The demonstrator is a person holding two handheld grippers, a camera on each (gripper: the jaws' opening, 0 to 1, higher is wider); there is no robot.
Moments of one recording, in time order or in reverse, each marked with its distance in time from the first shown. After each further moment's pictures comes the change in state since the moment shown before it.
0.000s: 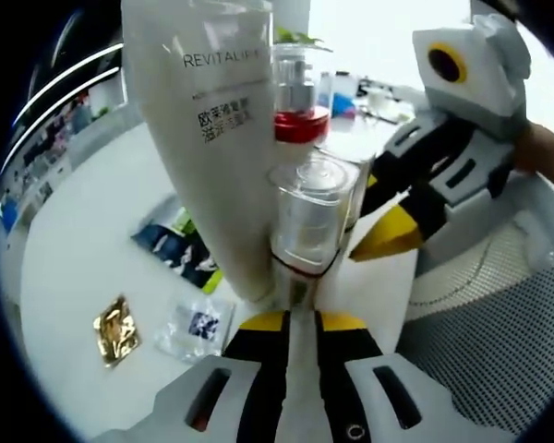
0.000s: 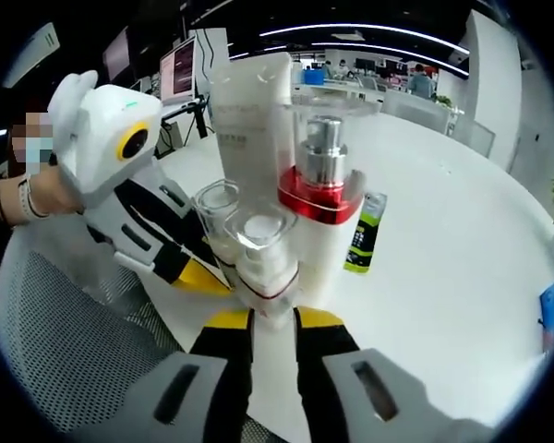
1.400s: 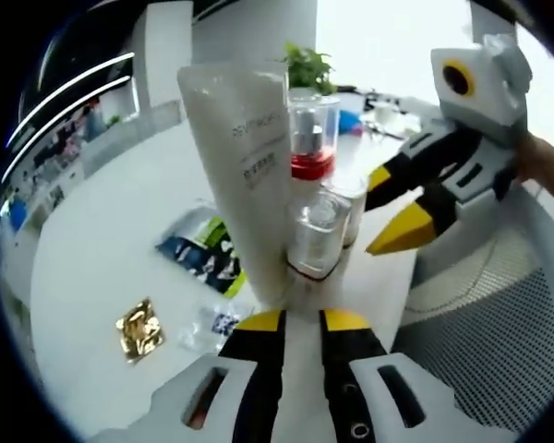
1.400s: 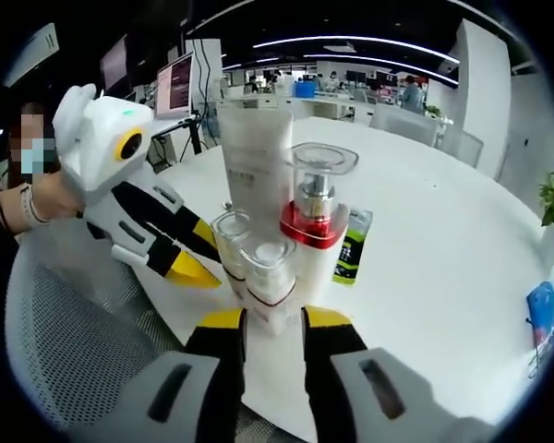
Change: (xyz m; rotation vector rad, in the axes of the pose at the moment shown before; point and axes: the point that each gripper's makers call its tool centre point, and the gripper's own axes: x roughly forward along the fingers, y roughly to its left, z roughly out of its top) left arm -0.031 0.003 0.011 0.000 -0.062 0.039; right arm -0.028 0.001 0.017 0.004 -0.069 -0.055
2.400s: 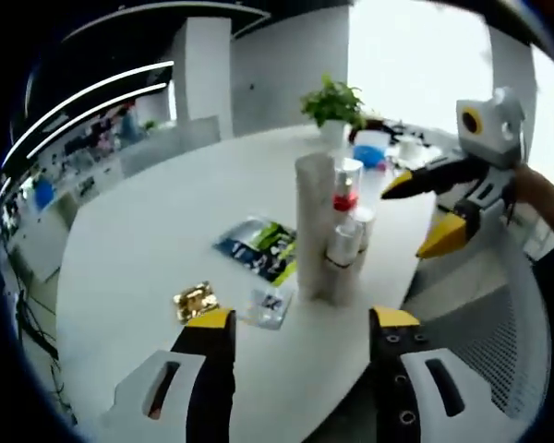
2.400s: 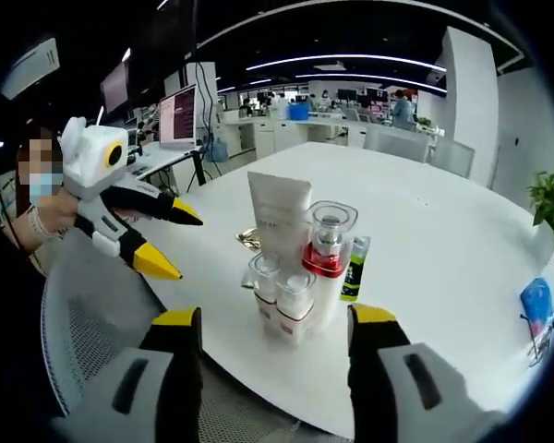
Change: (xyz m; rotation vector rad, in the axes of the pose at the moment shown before) left arm -0.090 0.028 -0.003 -0.104 -0.126 0.138; right arm -0.036 0.024 0.032 0.026 -0.108 -0.005
